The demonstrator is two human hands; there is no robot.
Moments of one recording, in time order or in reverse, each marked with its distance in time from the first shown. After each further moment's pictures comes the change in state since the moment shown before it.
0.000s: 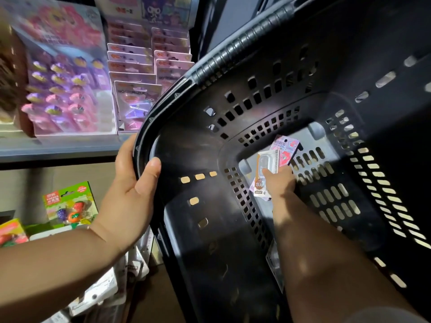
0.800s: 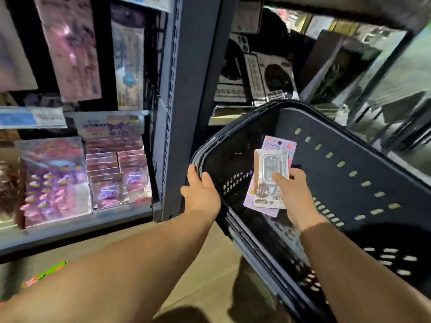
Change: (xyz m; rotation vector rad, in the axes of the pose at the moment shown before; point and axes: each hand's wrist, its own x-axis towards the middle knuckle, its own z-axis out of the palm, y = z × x) left_hand -0.027 0.151 0.150 -0.041 -0.074 -0.143; right_hand -0.108 -0.018 -0.260 0.750 0.052 -0.294
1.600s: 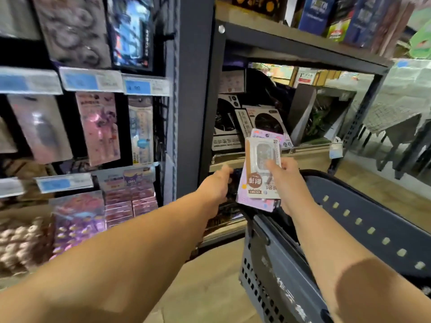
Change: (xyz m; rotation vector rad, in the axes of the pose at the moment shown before) left_hand 0.000 0.116 -0.012 -0.139 -0.422 0.122; right_hand 0.009 -0.113 -0.004 0.132 -0.087 -0.094
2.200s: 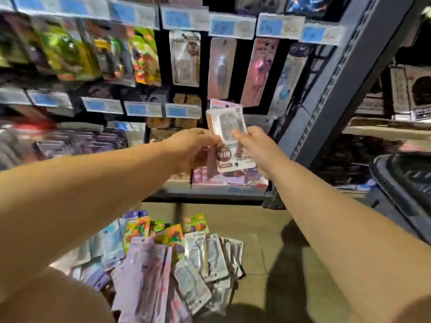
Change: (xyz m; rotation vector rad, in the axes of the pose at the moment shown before) left_hand -0.210 -0.037 -0.303 -0.077 0.299 -0.004; right_hand -0.187 -0.024 0.287 -0.217 -0.764 -0.105
